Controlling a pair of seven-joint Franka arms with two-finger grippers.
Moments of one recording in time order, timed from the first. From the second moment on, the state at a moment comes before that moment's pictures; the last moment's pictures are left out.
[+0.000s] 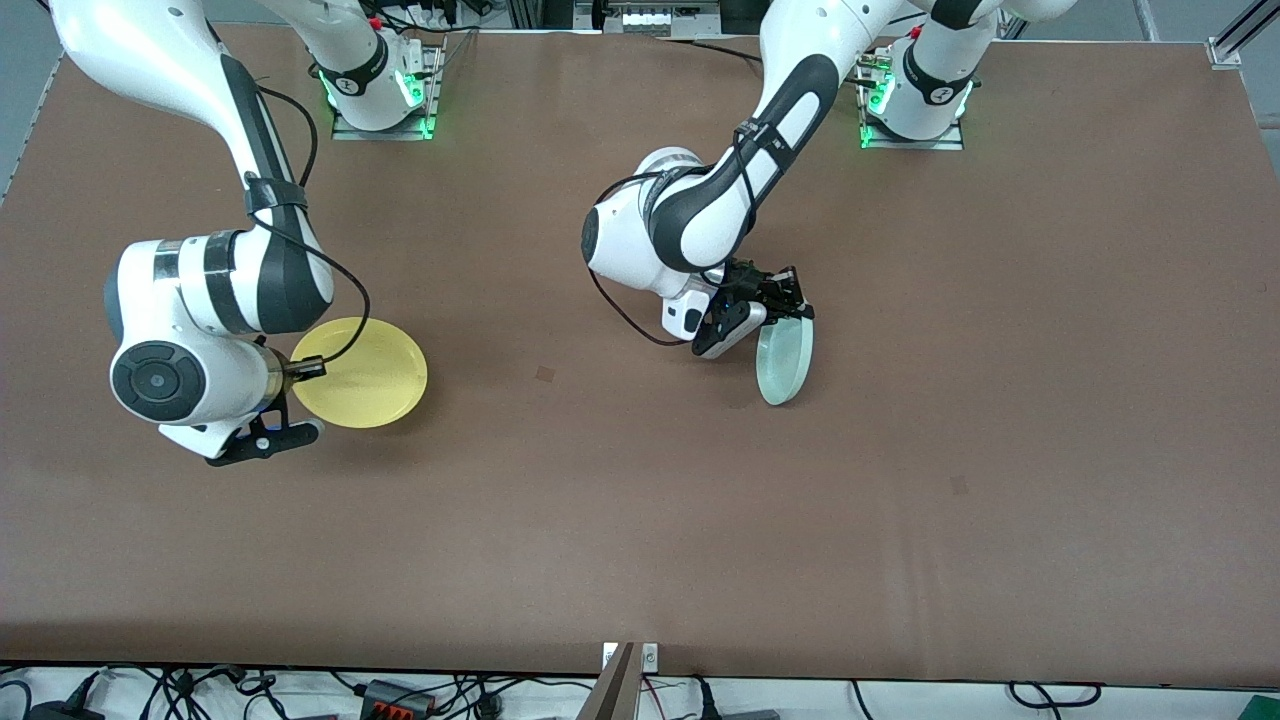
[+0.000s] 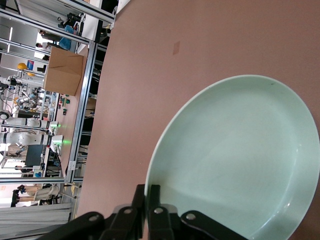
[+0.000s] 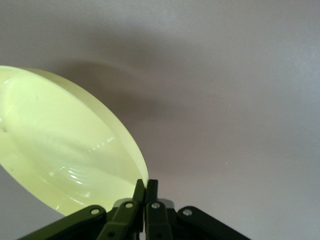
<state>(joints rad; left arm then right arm) -0.77 0.77 -0.08 -1.39 0.72 1.35 -1.18 0.23 0.57 -0.09 -1.42 -0.16 1.67 -0.10</state>
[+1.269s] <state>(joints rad) -0.79 0.77 -0.22 -1.34 0.57 1.77 -1.15 0.24 0.54 -0.11 -1.41 -0.18 1.67 -0.11</state>
